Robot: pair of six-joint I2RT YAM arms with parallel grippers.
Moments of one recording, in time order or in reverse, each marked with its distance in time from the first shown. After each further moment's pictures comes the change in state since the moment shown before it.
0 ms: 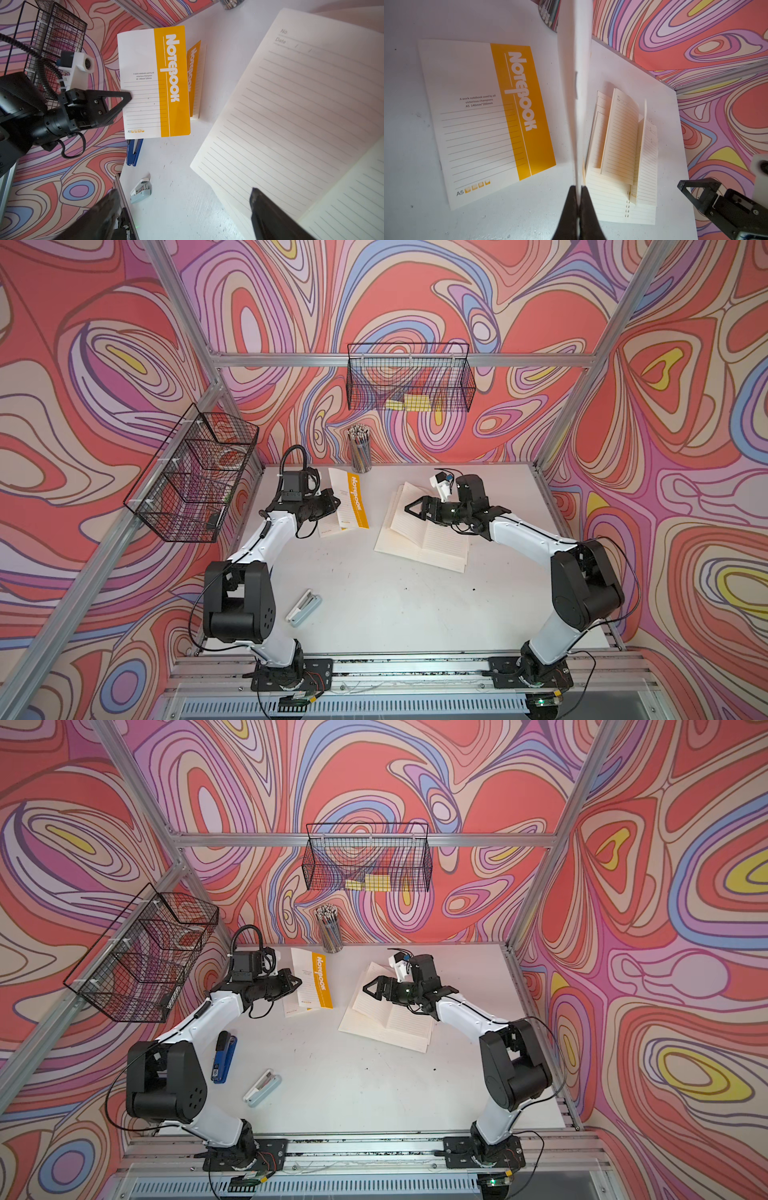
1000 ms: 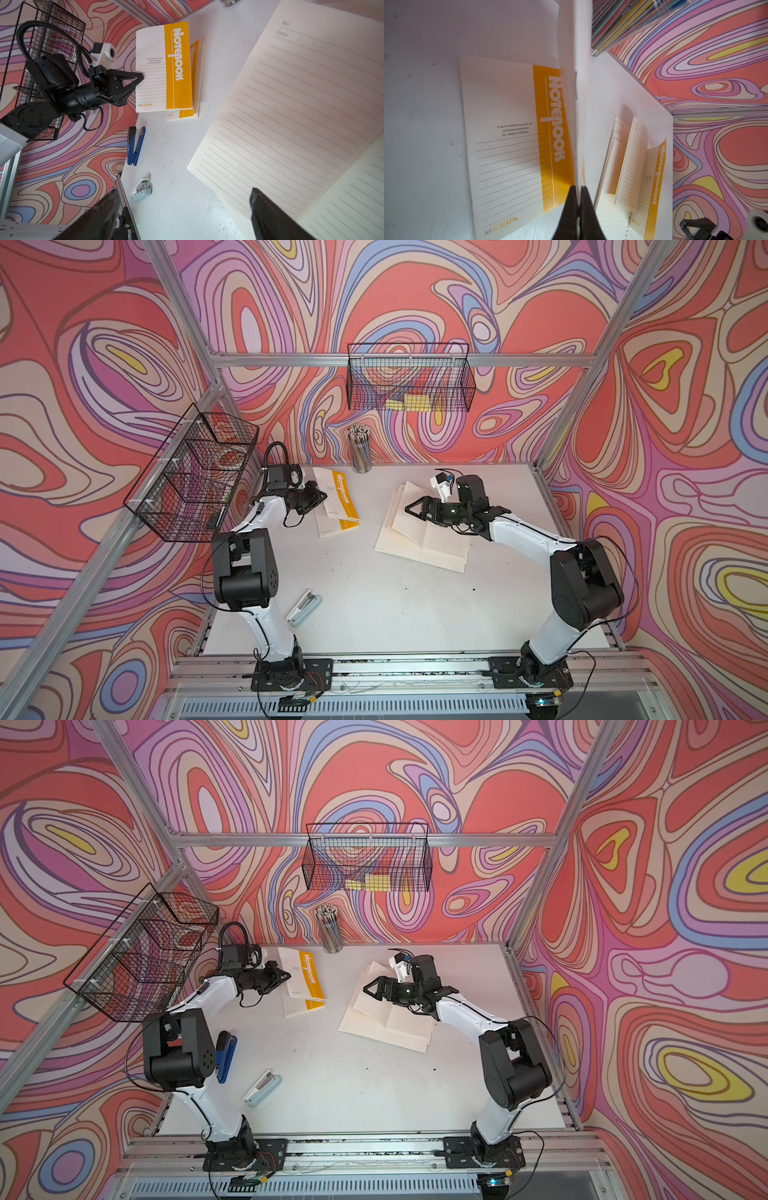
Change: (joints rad) left arm 0.149 0.246 0.172 -0.023 0.128 -0.040; right arm -0.006 0.004 -0.007 -0.001 -0.005 0.006
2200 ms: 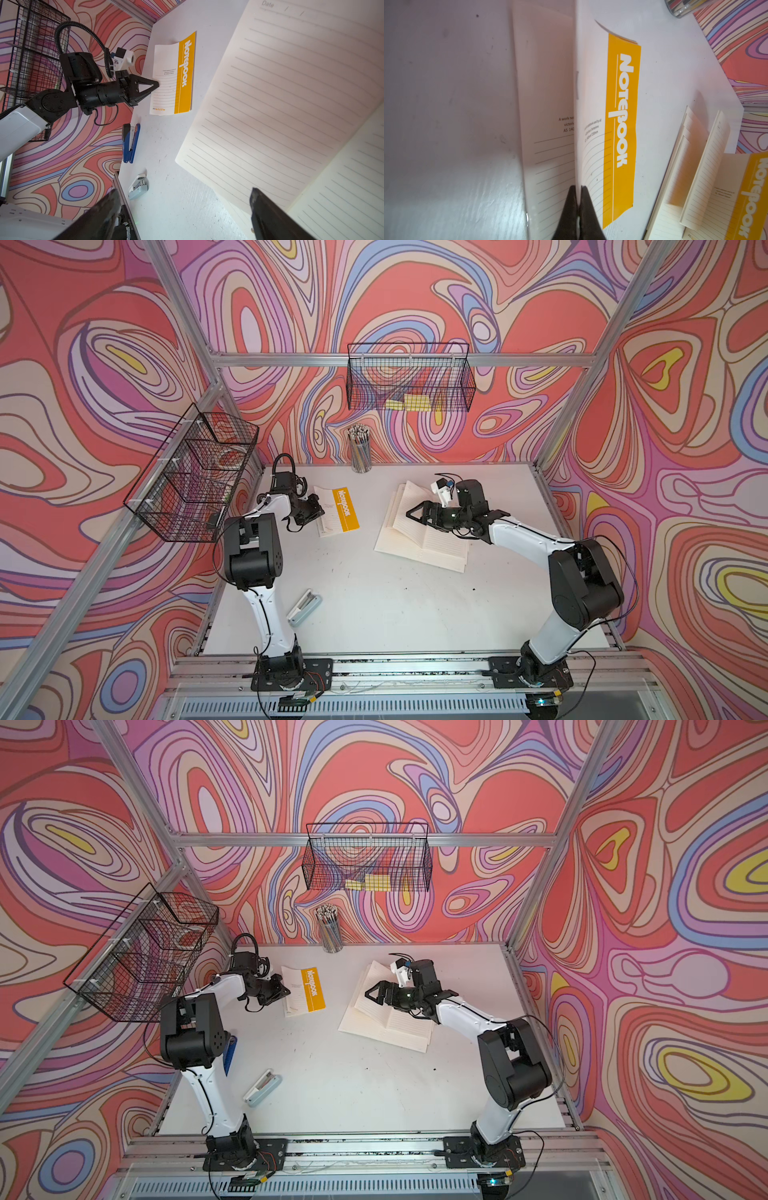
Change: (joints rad) left arm 0.007 0.176 0.071 -0.127 -0.127 0.131; right arm 0.000 0.000 -0.041 0.004 0.010 0.015
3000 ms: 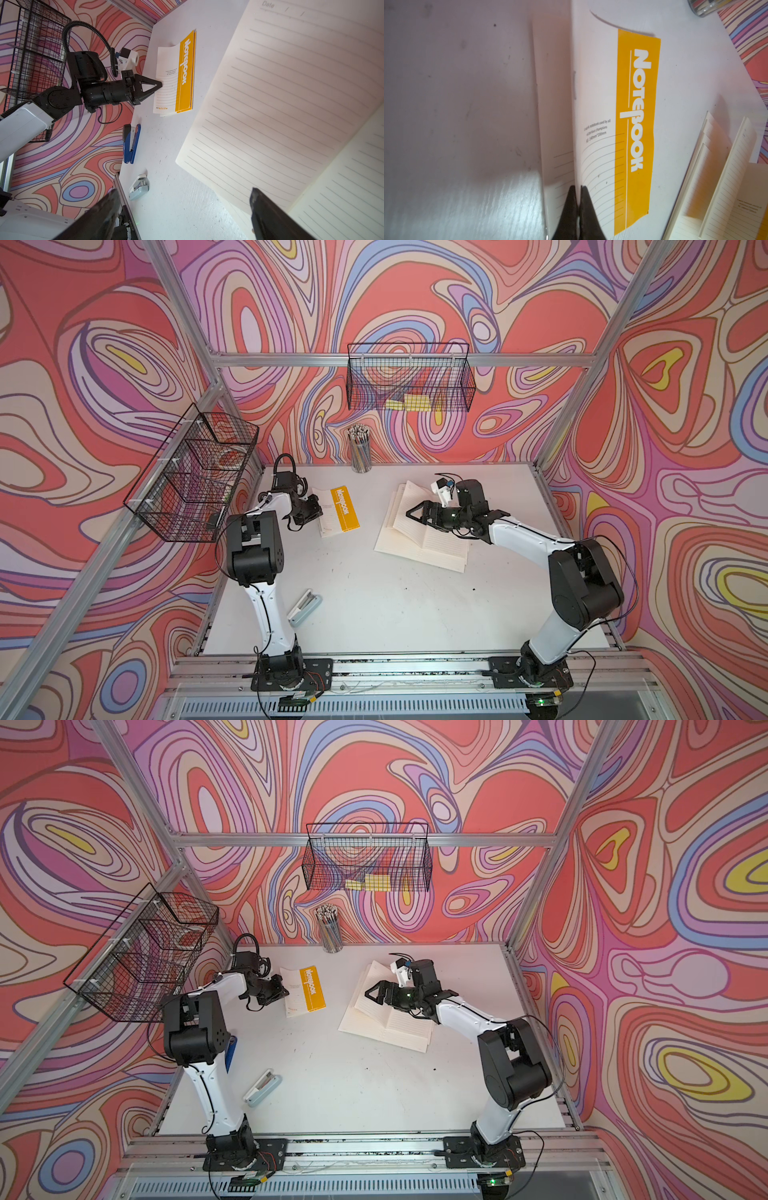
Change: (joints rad) left arm 0.000 0.045 0.040 -0.024 -0.042 0.023; right arm 0.000 0.000 0.000 0.002 0.000 0.004
